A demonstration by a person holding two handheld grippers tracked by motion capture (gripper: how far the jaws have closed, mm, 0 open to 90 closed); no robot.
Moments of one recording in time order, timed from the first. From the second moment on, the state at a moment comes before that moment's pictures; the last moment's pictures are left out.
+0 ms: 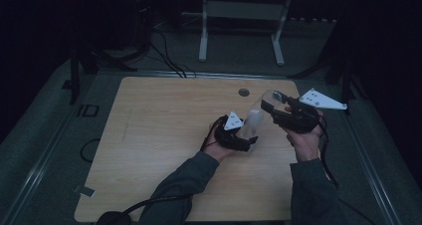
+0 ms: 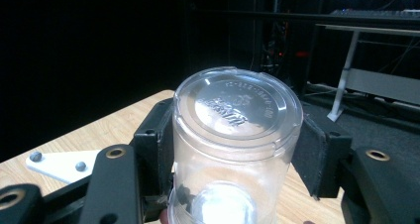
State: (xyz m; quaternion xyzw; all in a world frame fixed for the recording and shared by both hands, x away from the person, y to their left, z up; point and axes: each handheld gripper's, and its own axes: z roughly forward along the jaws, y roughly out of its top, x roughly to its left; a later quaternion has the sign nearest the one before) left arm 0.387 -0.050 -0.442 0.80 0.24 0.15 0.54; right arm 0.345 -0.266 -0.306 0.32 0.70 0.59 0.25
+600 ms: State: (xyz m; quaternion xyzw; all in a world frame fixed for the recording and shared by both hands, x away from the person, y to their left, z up) left arm 0.367 -0.021 -0.425 0.79 0.22 0.16 0.55; right arm 0.319 -0.288 -0.306 0.34 0.69 0.57 0.27
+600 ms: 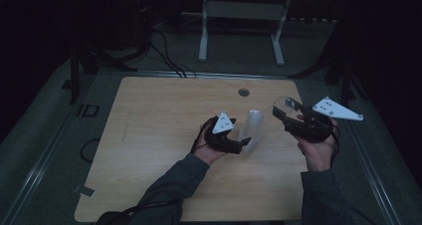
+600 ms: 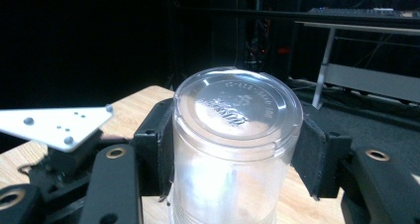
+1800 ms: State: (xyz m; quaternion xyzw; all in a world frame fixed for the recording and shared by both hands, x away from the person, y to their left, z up) left arm 0.344 -0.007 -0.396 0.78 0.18 0.15 0.58; right arm 0.296 -0.294 -0.361 0.40 0.69 0.55 0.25
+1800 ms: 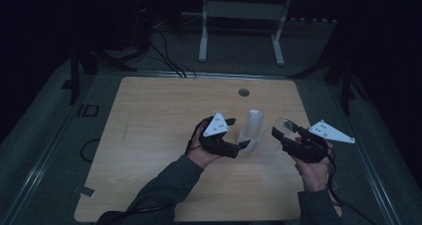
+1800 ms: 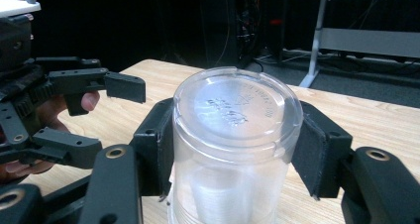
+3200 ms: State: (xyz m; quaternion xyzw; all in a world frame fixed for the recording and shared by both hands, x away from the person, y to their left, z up) left arm 0.336 -0.044 -0.404 0.79 0.14 0.11 0.58; right arm 0.296 -0.279 -0.384 0.42 0.64 0.62 0.16
